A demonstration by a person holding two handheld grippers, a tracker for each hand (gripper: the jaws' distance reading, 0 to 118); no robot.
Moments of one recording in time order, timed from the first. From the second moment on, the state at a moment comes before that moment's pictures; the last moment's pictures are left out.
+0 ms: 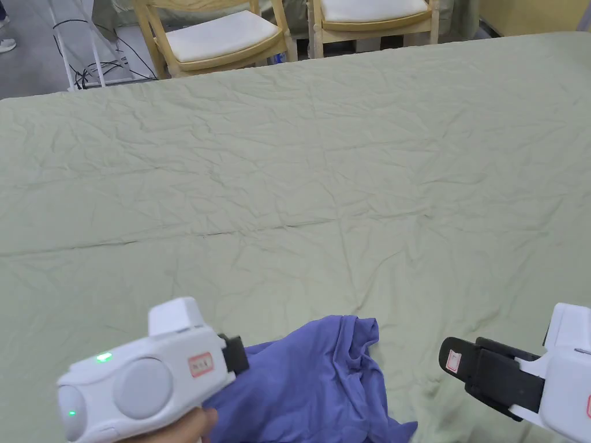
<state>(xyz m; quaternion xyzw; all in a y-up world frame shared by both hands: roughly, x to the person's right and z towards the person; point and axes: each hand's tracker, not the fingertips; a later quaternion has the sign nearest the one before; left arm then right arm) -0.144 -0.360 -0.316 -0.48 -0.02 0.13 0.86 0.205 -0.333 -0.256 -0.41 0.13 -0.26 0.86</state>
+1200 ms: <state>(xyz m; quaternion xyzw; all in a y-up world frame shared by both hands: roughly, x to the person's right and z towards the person) -0.282 -0.361 -0.261 -0.47 -0.04 0.32 0.82 0.079 -0.408 -0.357 -0.62 0.12 -0.18 0.75</state>
